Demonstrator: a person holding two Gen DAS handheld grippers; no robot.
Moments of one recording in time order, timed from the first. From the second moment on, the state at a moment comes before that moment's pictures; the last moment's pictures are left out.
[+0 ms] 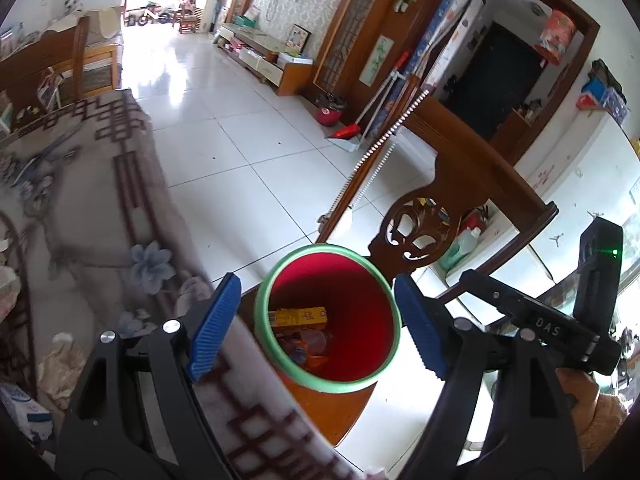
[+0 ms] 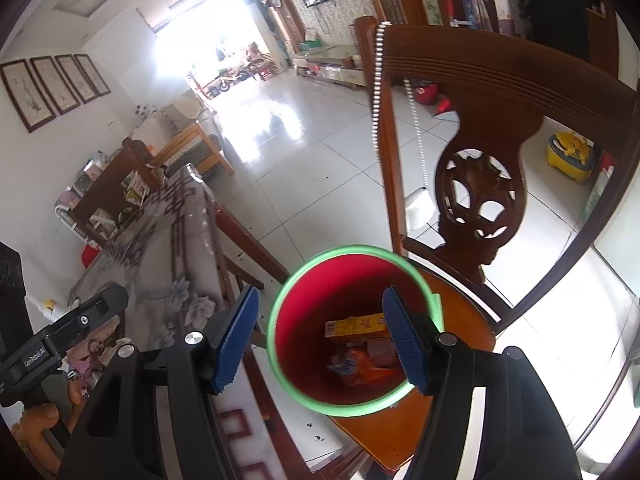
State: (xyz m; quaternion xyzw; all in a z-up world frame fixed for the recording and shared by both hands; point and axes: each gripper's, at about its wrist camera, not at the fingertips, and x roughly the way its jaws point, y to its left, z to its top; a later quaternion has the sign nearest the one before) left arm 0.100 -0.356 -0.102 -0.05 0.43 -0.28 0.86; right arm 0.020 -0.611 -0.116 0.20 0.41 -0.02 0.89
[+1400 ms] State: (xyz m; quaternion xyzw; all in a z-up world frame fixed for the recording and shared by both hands) left arm -0.062 0.056 -0.151 -0.08 0.47 -0.09 0.87; right arm -0.017 -0.160 -0.172 0.03 0.54 0.29 0.79
